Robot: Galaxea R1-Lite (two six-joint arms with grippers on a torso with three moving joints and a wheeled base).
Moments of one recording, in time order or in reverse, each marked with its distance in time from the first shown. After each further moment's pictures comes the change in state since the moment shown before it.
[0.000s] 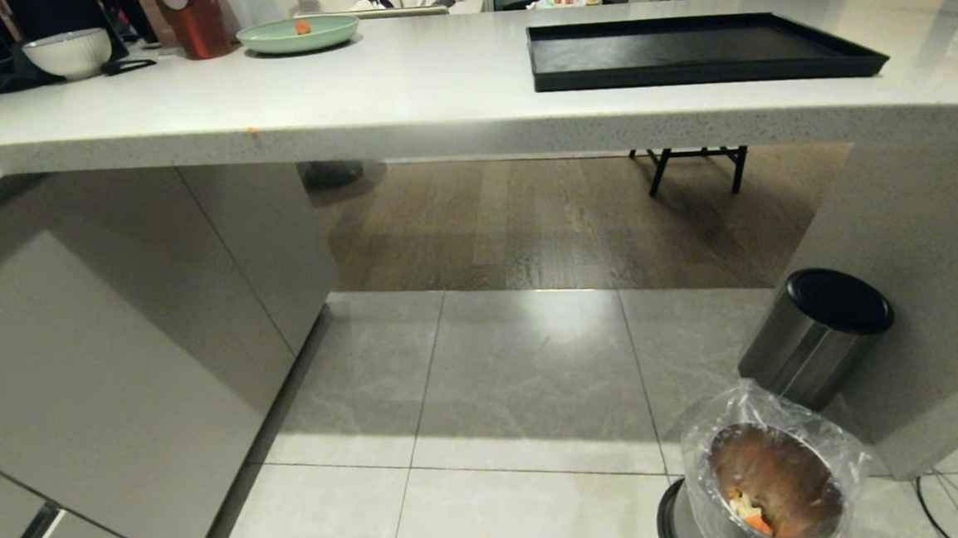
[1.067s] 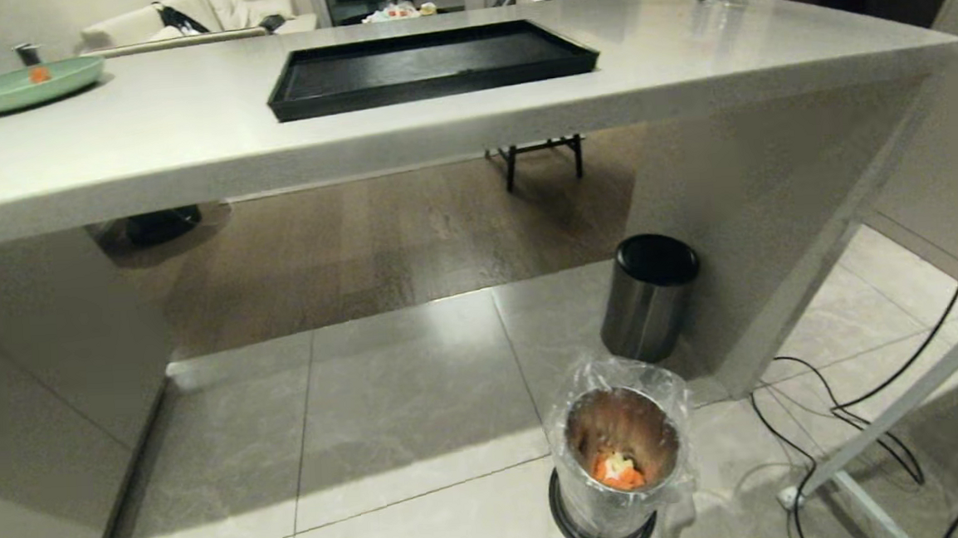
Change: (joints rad) left arm 0.000 0.000 0.000 -0.001 0.000 0.000; right arm -0.012 0.006 0.010 -0.002 -0.002 -0.003
